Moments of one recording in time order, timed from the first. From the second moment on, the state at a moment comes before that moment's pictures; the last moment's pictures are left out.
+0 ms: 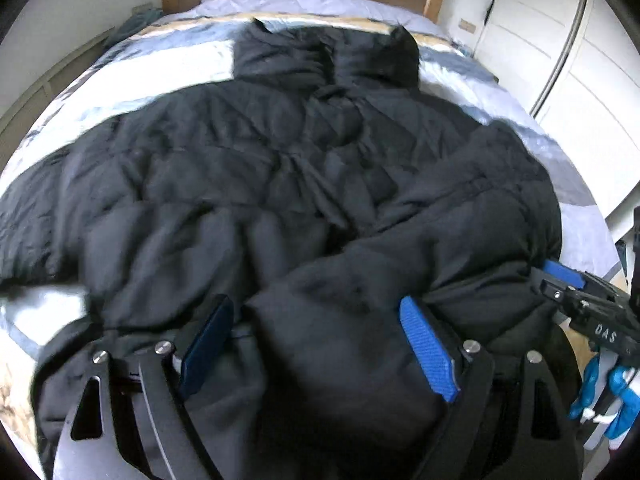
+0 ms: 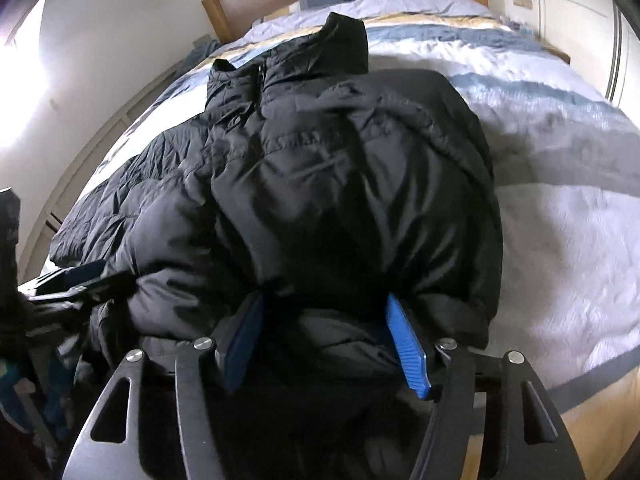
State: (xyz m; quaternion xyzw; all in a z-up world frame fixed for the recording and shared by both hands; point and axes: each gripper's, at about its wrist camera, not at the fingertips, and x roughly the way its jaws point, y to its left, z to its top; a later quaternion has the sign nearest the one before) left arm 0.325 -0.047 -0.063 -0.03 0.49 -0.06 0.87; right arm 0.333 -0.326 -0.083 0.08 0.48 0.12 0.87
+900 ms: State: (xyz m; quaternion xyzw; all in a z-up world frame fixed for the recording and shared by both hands) left arm 0.292 0.422 -0.125 -0.48 0.38 0.16 0.78; right arm 0.257 -0.348 -0.017 0.15 0.43 -0.04 0.89
